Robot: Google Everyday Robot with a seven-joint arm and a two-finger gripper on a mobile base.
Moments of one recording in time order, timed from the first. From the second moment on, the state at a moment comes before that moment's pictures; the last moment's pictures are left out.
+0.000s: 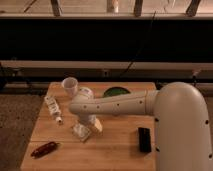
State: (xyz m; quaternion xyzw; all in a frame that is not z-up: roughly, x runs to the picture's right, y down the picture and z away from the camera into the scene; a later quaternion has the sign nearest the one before) arm -0.095 0.224 0.821 -0.28 -0.20 -0.57 0.74
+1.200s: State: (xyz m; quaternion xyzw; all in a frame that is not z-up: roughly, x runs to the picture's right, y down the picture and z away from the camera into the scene) arm -0.131 0.226 0.831 -0.29 -0.29 -0.57 0.71
